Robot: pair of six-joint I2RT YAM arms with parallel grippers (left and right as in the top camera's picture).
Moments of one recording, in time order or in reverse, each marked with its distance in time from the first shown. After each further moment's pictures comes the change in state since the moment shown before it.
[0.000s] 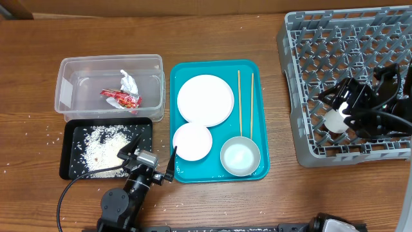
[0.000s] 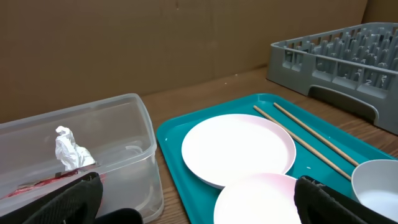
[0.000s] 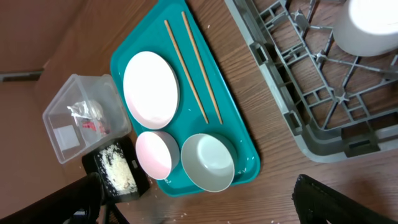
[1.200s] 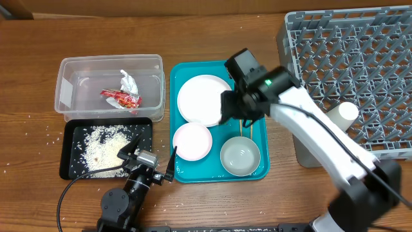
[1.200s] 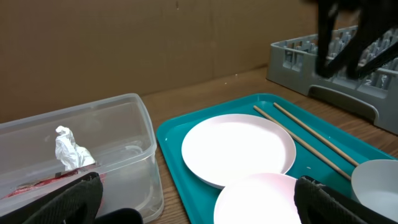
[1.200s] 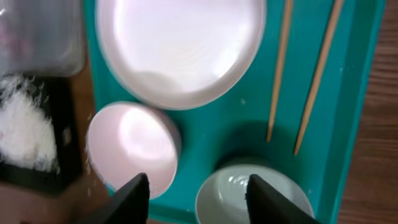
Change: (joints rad) left arm 0.000 0.000 0.000 0.000 0.000 0.000; right arm 0.844 0.430 -0.026 0.403 0.386 0.226
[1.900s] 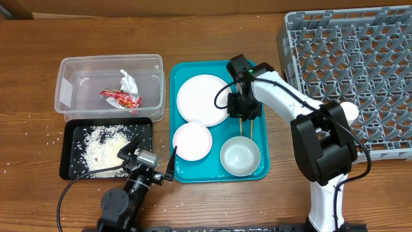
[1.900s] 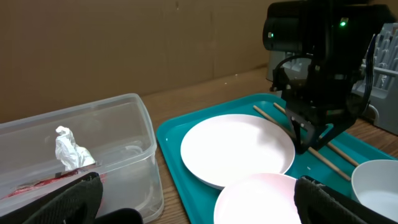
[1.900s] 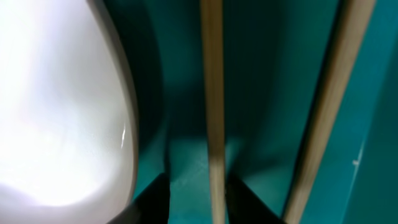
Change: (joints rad) left arm 0.000 0.000 0.000 0.000 0.000 0.000; right arm -0.109 0.389 -0.001 0.142 0.019 -0.035
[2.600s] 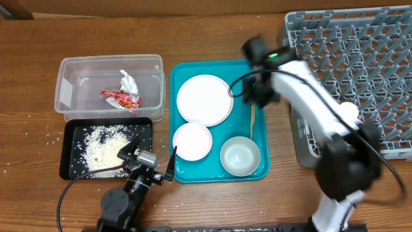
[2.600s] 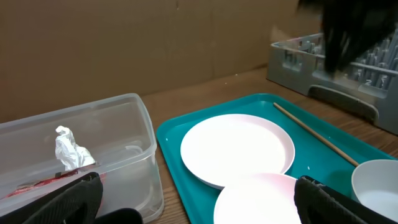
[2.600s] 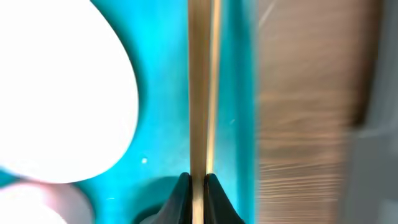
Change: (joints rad) left arm 0.000 0.000 0.000 0.000 0.000 0.000; right arm -0.084 -0.246 0.139 -0.211 0.143 -0.101
